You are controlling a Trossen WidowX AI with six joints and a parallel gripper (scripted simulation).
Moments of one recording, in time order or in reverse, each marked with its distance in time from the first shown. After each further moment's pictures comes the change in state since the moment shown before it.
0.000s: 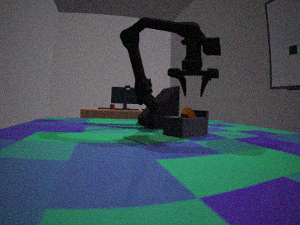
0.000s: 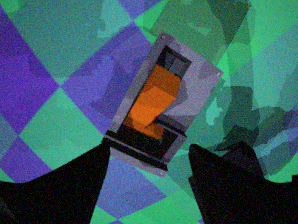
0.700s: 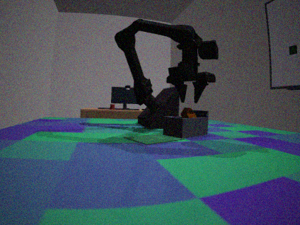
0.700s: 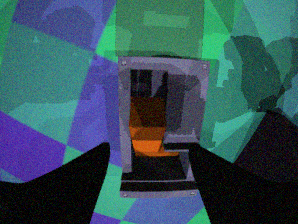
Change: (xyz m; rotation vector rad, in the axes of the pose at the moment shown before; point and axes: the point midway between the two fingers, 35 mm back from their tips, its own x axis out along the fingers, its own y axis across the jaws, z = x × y) arm 0.025 -0.009 0.026 0.486 0.000 0.006
